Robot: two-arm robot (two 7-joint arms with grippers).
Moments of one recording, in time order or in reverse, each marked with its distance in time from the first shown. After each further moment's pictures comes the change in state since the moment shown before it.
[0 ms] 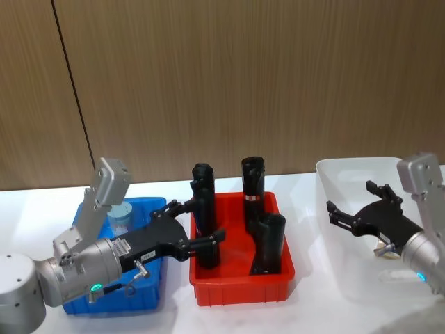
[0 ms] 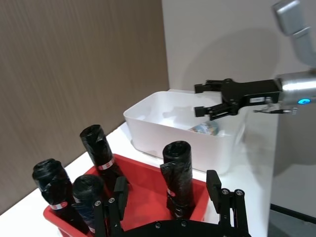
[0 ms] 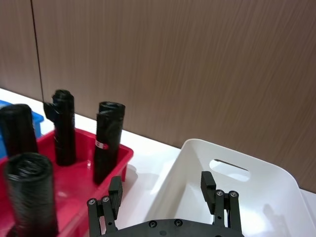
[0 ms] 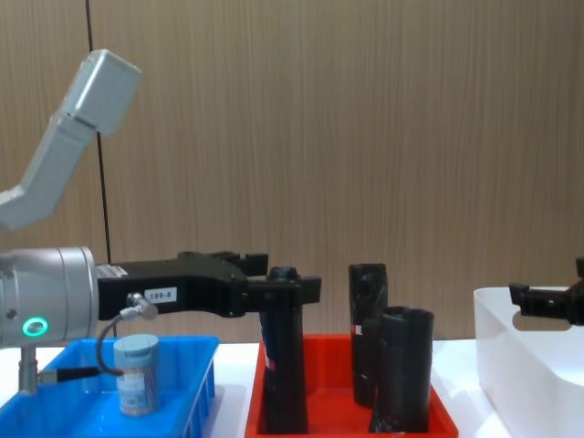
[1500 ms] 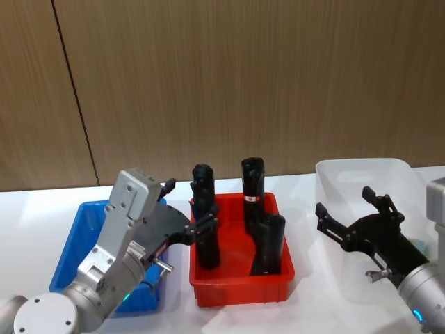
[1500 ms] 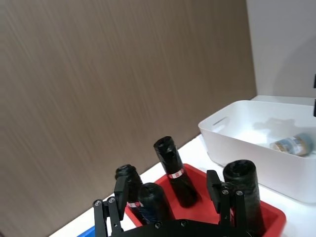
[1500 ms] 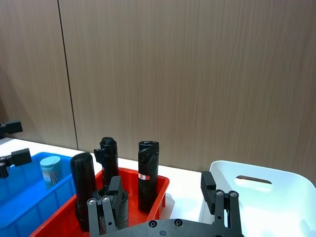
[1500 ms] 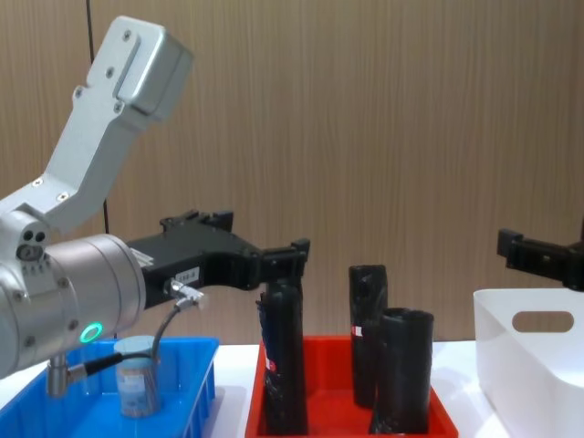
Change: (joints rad) left arm 0.153 -0.013 0.069 -0.253 0.160 -0.043 0.587; right arm -0.258 -0.011 -0.002 -0.345 0.118 -0.058 -0.153
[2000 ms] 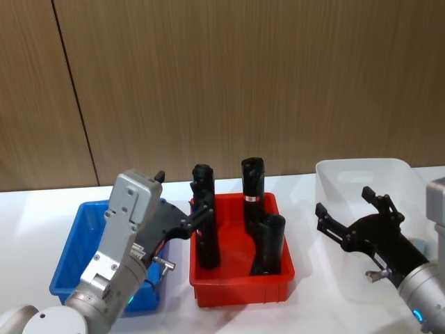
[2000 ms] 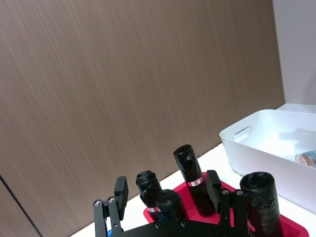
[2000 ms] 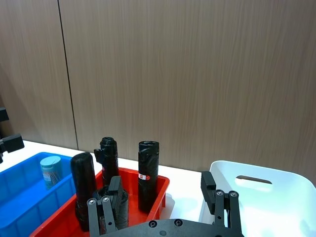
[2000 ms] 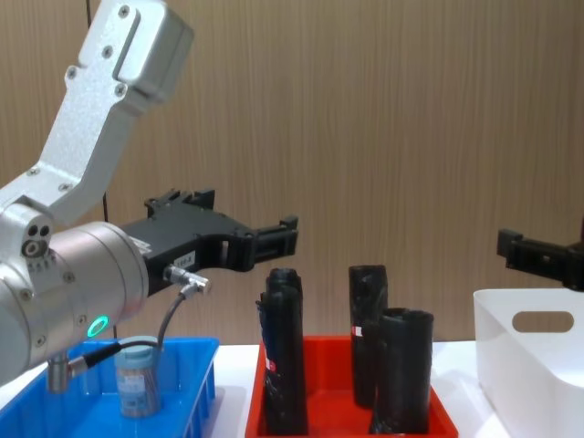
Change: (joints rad) left arm 0.041 -0.003 0.018 -0.068 0.043 -0.012 0.157; right arm 0.000 0.000 0.000 0.000 0.000 0.000 0.000
